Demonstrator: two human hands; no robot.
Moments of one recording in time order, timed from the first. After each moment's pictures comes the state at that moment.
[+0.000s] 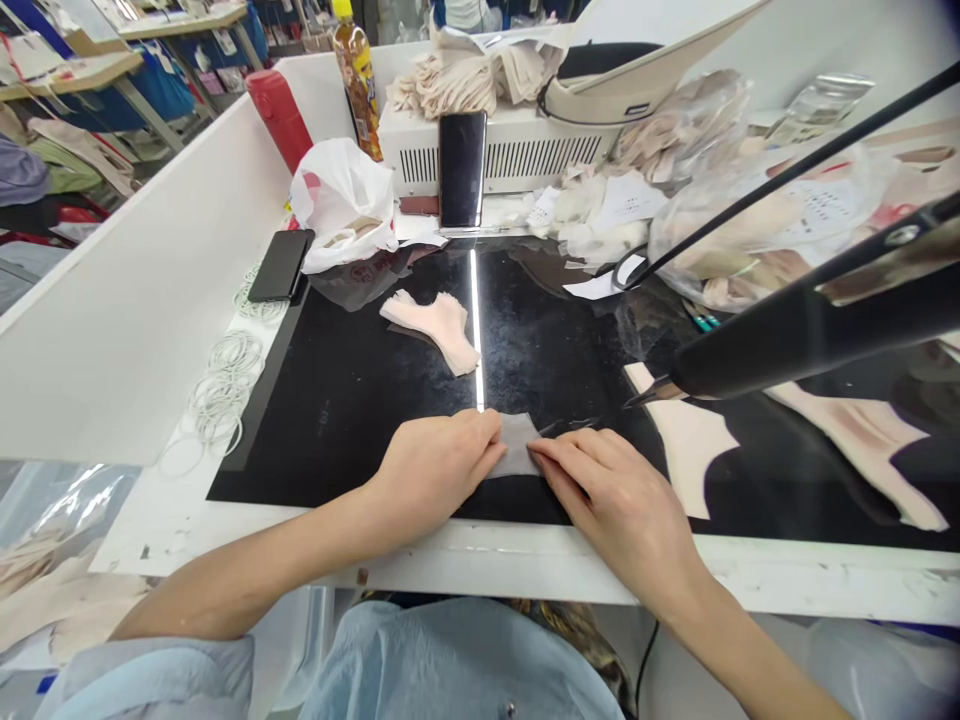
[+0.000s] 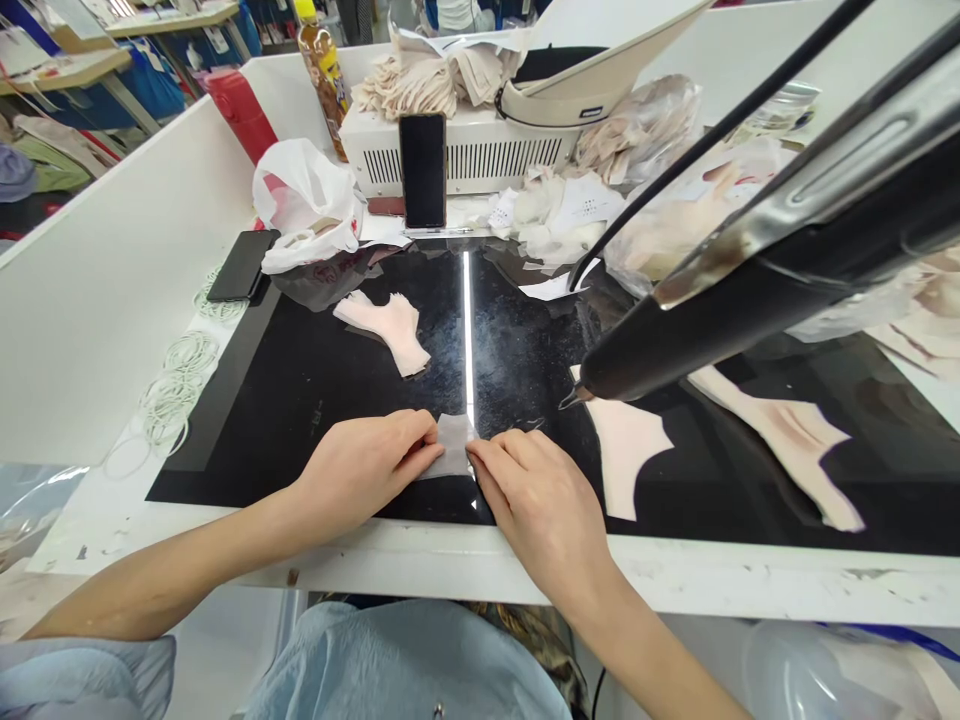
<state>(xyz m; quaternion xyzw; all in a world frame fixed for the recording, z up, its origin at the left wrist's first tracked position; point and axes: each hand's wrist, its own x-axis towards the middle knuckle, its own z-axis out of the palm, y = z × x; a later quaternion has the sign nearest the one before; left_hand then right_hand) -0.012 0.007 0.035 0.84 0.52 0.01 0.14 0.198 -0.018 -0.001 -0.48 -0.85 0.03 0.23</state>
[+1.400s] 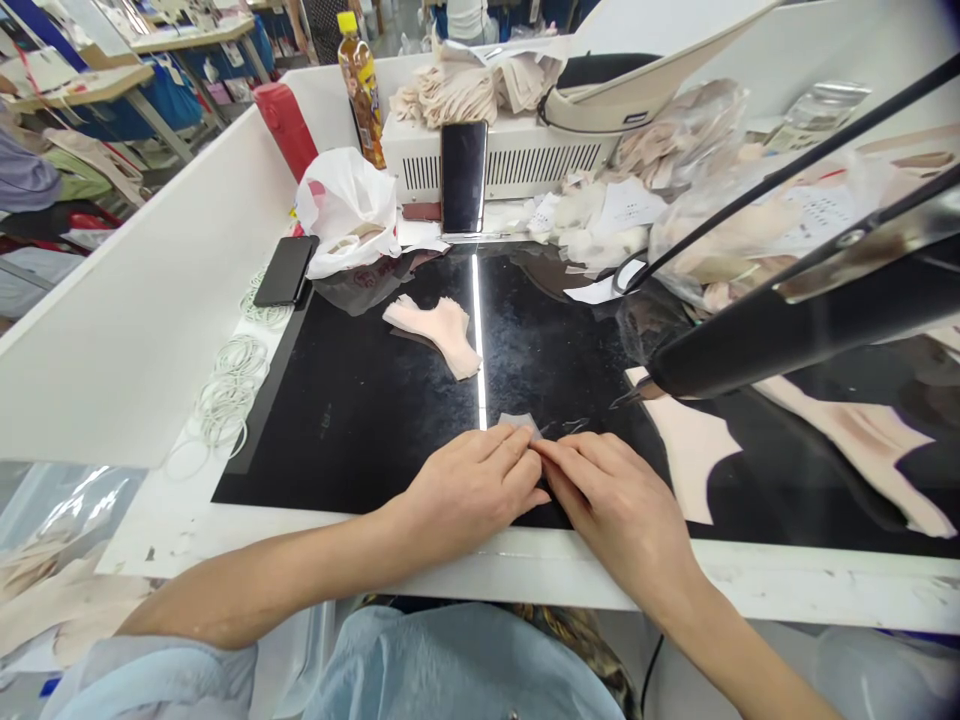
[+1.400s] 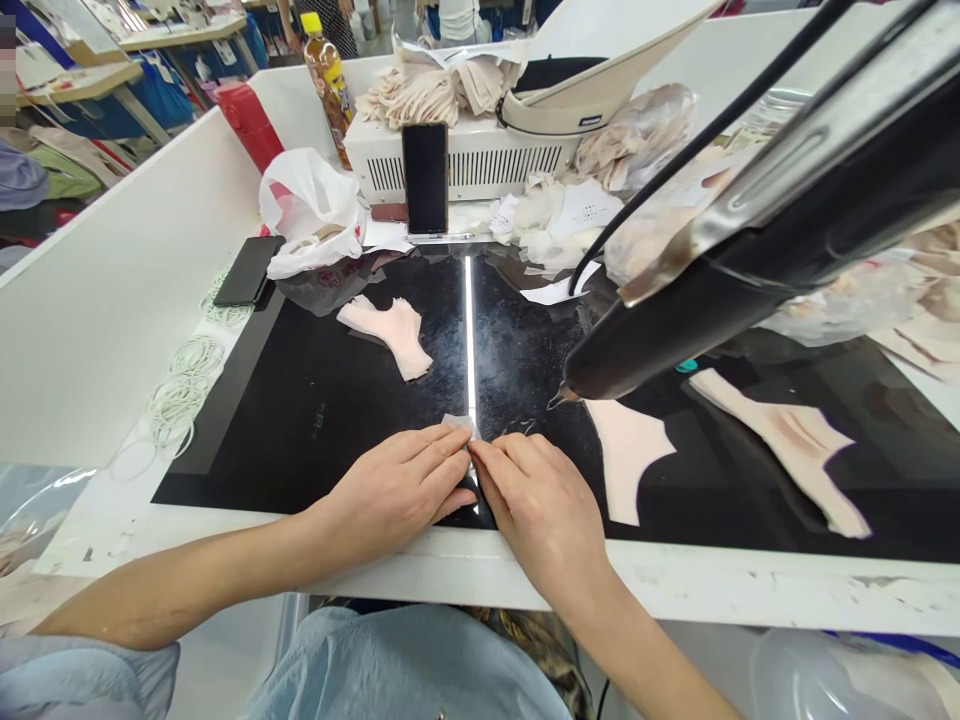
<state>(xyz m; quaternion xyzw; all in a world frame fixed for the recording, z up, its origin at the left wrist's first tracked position) -0.002 -0.006 0.005 0.93 0.32 0.18 -0.07 0.196 -0.017 -0.003 -0.47 -0.85 -0.01 0.24</state>
